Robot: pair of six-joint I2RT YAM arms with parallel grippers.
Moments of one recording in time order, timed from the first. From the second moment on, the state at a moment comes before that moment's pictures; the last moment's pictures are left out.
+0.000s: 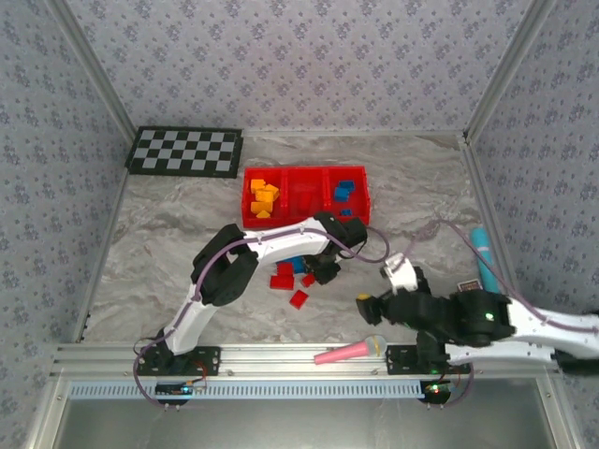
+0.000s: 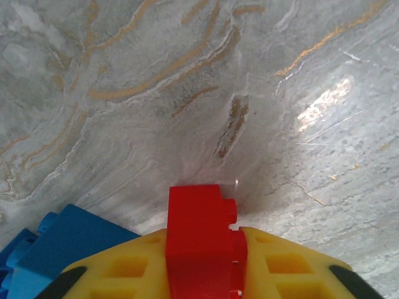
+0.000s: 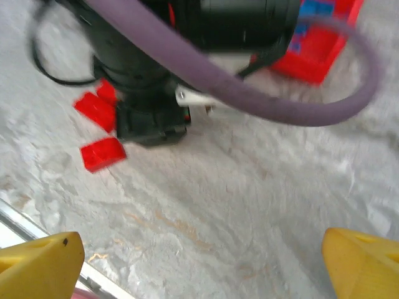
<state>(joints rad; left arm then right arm) -1.07 2.18 1.75 -1.14 -0.10 -0.17 1.33 0.62 0.80 -1.09 0.54 0.65</state>
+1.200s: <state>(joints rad) -0.92 2.06 1.79 -1.11 -0.07 -0.23 1.05 0.53 0.90 -0.89 0.16 0.43</state>
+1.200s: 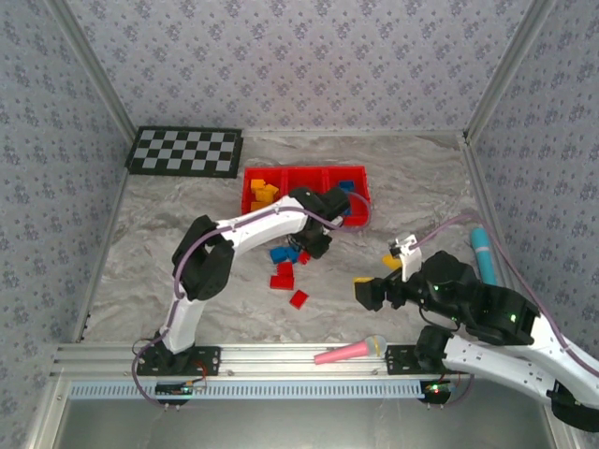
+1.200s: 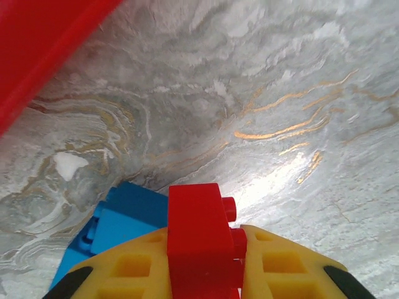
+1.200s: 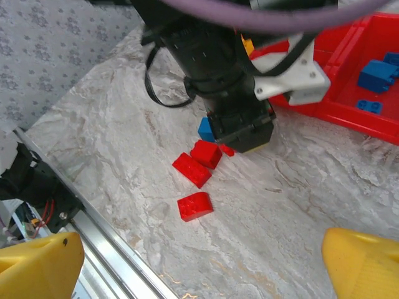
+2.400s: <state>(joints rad) -0.64 2.41 2.35 -1.01 0.02 -0.50 0.97 0.55 0.83 -0.95 0.28 0.50</state>
